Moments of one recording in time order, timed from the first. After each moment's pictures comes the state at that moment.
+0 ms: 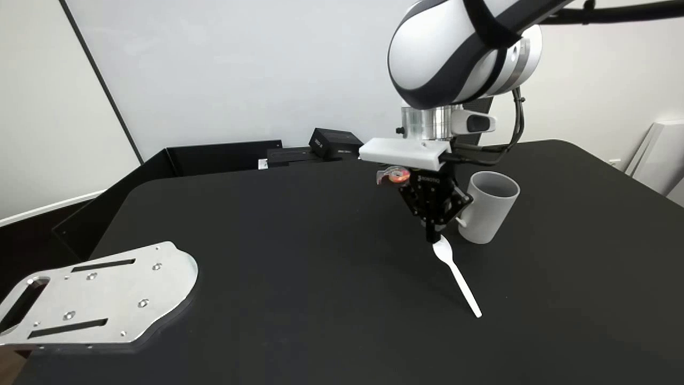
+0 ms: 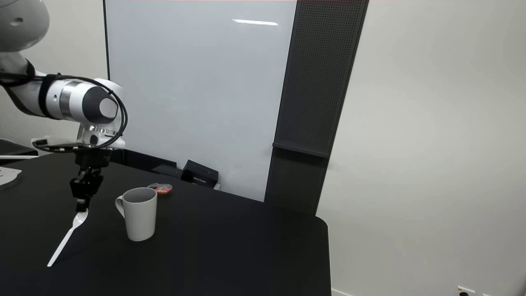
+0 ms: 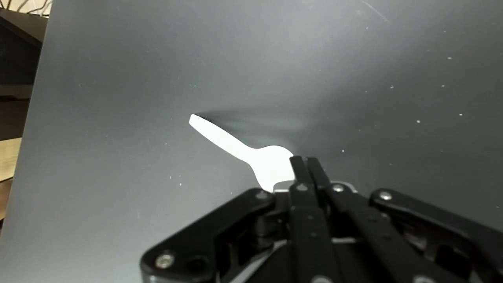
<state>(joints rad) 0.31 0.78 0.04 -1.55 0.06 1.98 1.43</state>
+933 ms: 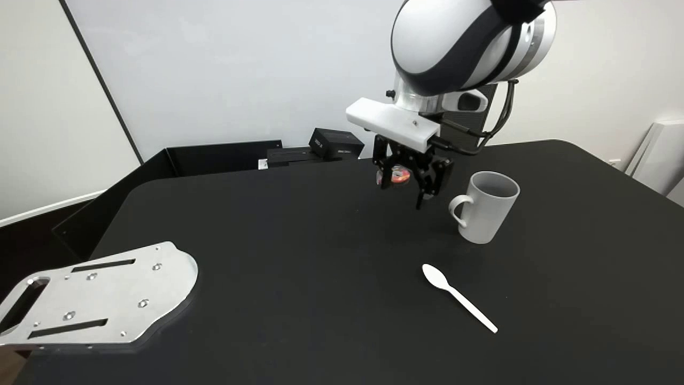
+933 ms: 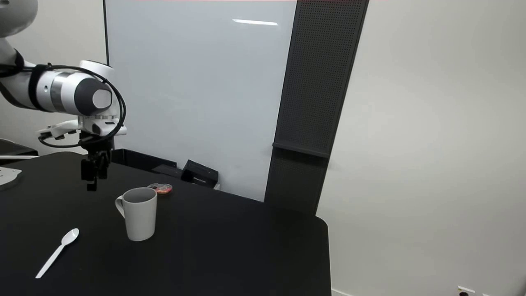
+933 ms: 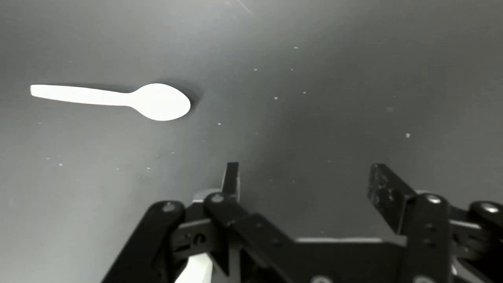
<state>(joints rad) 0.32 0.71 0.04 -1.61 0.05 2.31 1.38</state>
